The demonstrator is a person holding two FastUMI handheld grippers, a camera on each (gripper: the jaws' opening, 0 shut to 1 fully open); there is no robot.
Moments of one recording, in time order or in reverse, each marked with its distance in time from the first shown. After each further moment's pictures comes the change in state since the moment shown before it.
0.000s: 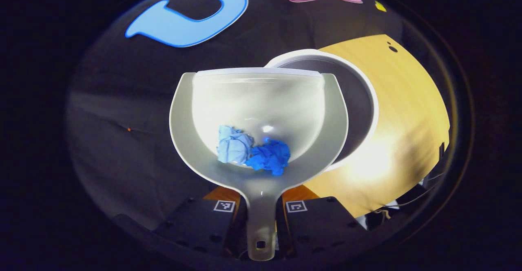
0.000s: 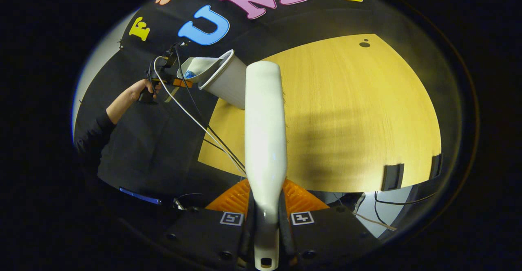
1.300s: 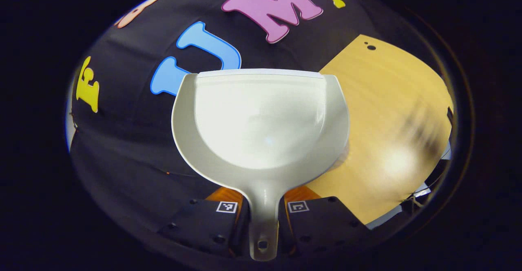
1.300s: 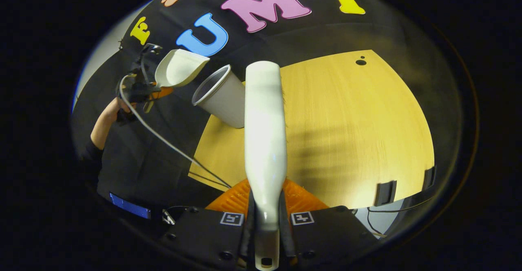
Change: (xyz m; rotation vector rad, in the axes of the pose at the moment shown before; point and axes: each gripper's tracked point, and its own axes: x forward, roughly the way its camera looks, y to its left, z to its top) left arm -0.027 -0.045 0.013 0.037 -0.395 0.077; right arm 0.025 -0.015 0.052 -0.069 -0.122 -0.120
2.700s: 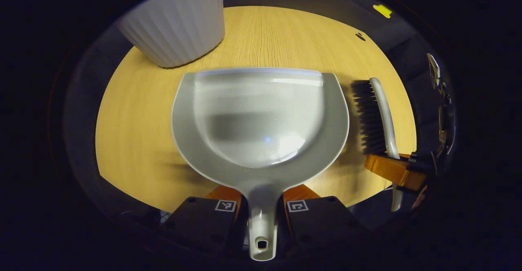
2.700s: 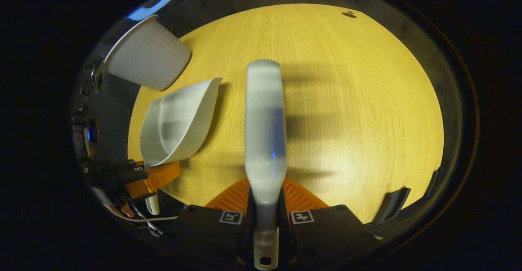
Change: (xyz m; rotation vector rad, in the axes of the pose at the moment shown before) left arm 0.081 -0.415 -0.088 -0.623 0.482 -0.624; right arm 0.183 -0.105 -0.079 0.032 0.390 -0.278
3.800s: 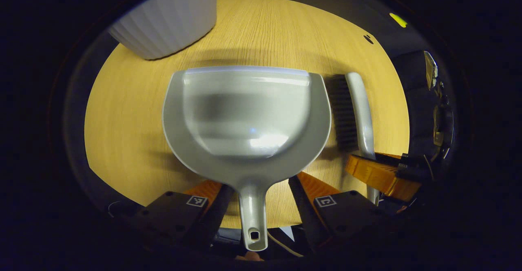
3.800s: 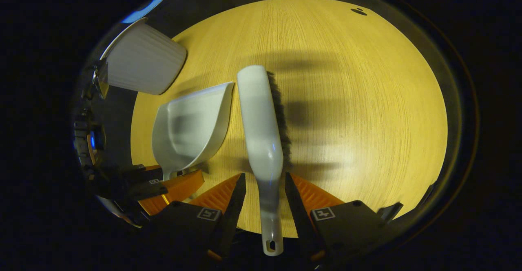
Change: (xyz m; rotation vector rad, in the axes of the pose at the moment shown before) left arm -0.014 -0.016 0.005 -0.038 0.063 -0.032; right arm -0.024 0.007 0.018 0.021 0.027 0.062
